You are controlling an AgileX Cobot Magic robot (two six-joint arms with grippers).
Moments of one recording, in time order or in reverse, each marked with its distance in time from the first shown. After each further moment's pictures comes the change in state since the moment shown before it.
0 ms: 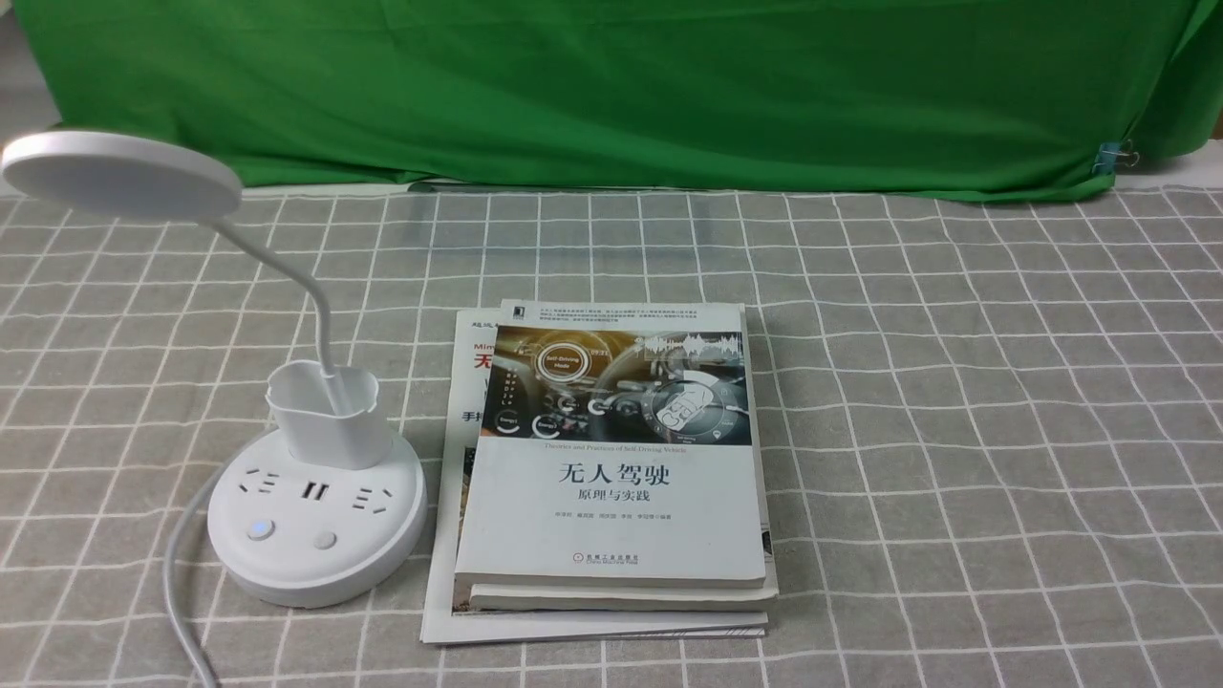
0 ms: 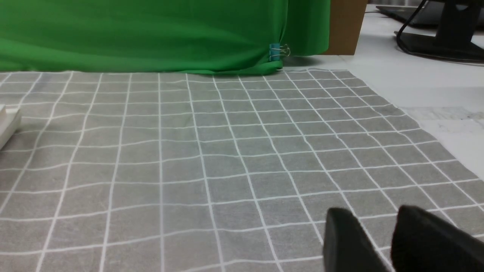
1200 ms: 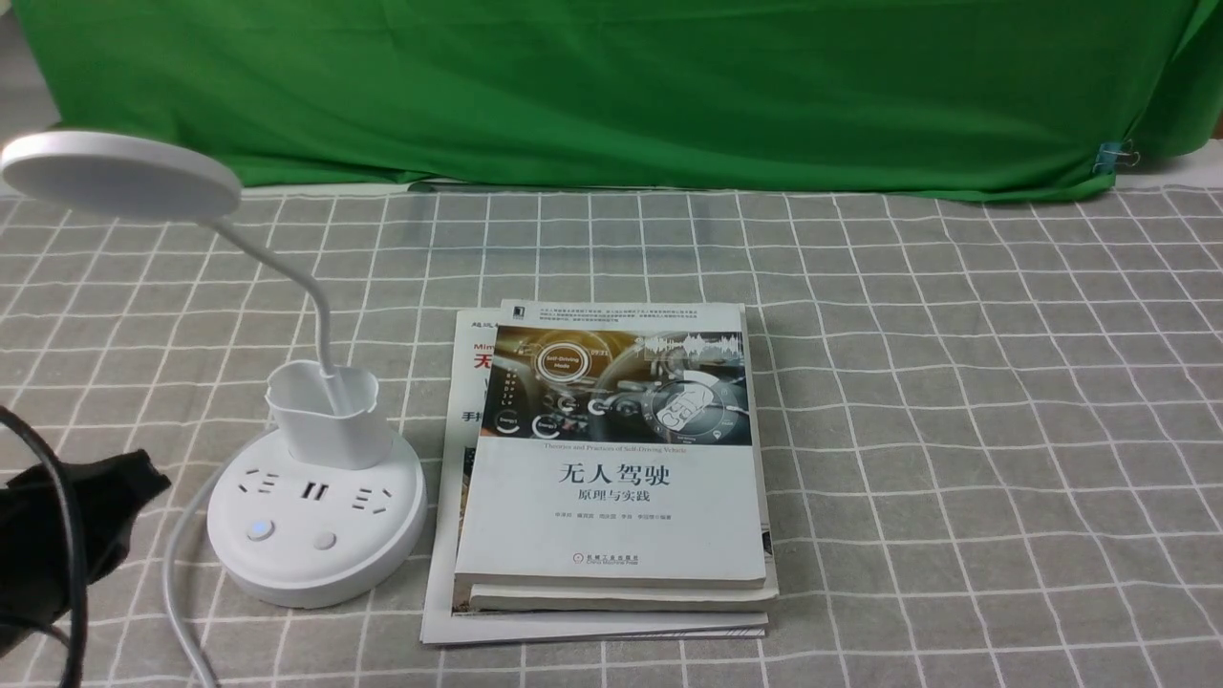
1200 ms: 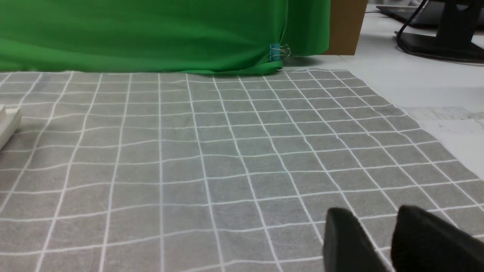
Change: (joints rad) right arm 0.000 0.000 0.000 0.000 0.000 0.000; left arm 0.000 0.838 -0.288 -0.190 0.098 -0.315
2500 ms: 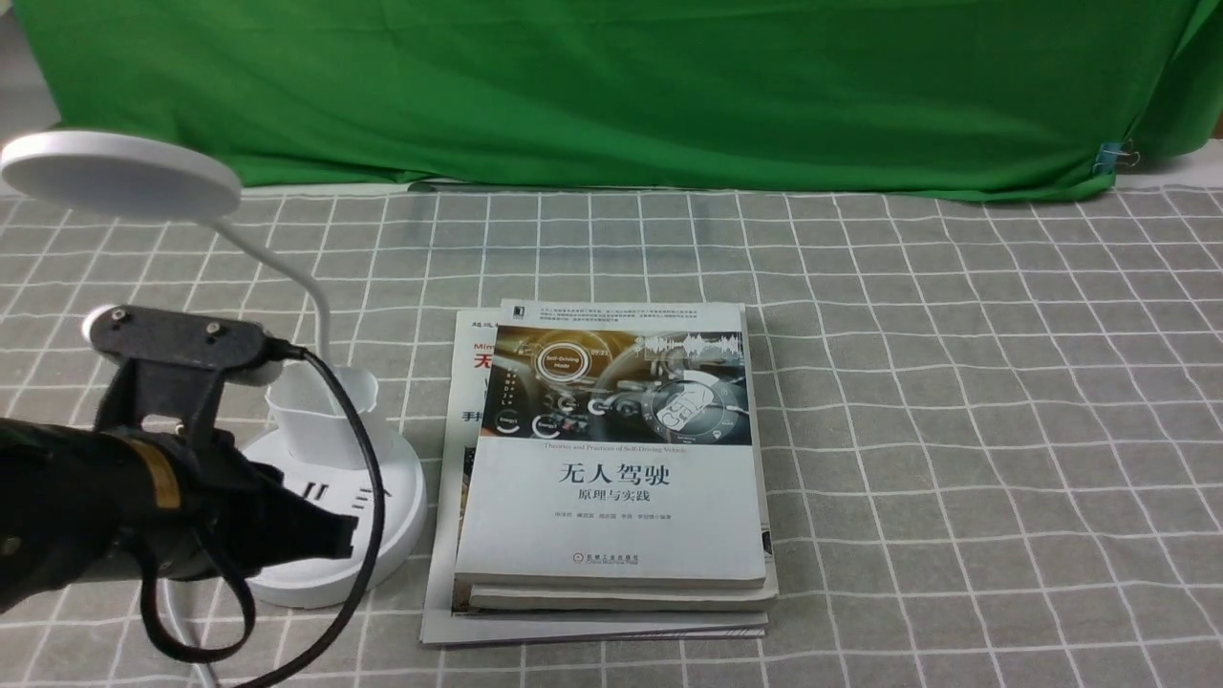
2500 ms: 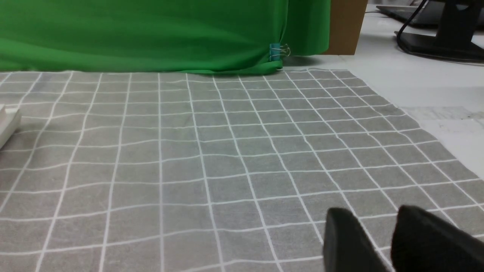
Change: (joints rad) right arm 0.000 0.000 0.000 0.000 0.000 0.000; left arm -0.257 0.421 -0.330 0.481 0.415 0.082
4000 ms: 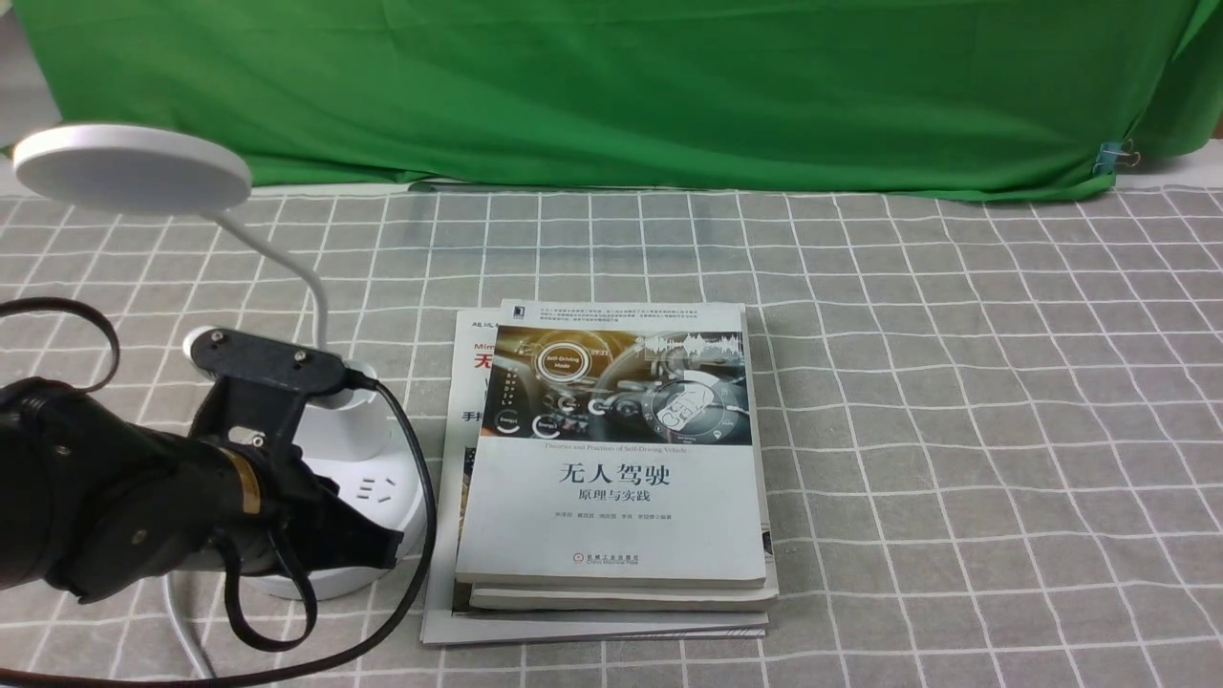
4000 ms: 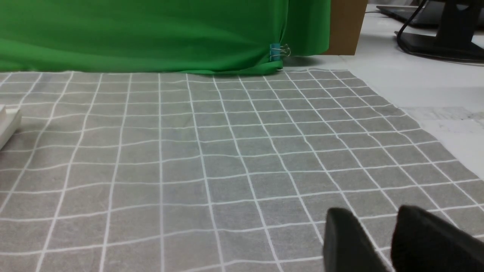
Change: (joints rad) right arm 0.000 0.000 0.000 0.000 0.000 0.000; left arm 0.000 0.218 -0.009 0.095 -0.153 -0.024
